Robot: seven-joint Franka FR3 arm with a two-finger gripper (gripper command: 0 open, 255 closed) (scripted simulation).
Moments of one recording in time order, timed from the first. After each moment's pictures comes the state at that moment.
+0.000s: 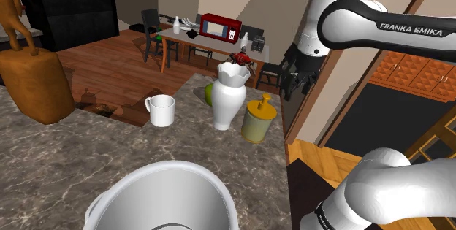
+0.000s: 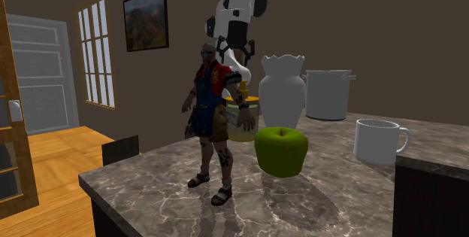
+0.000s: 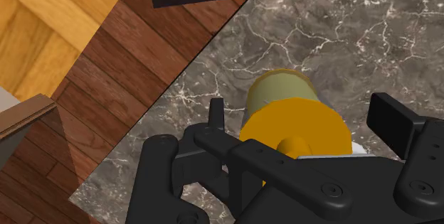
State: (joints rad) arm 0.01 -0.75 -0.02 -2.43 -0.12 1.64 0.10
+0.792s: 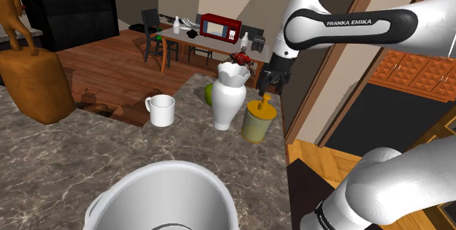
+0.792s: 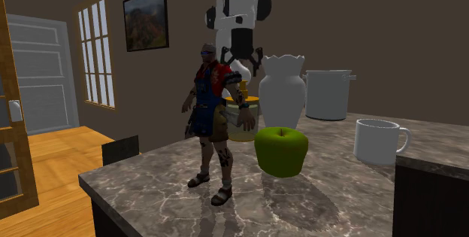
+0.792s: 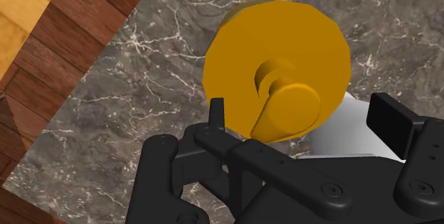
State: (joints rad) arm 0.03 -0.46 -0.08 -2.34 -0.04 1.88 0.07
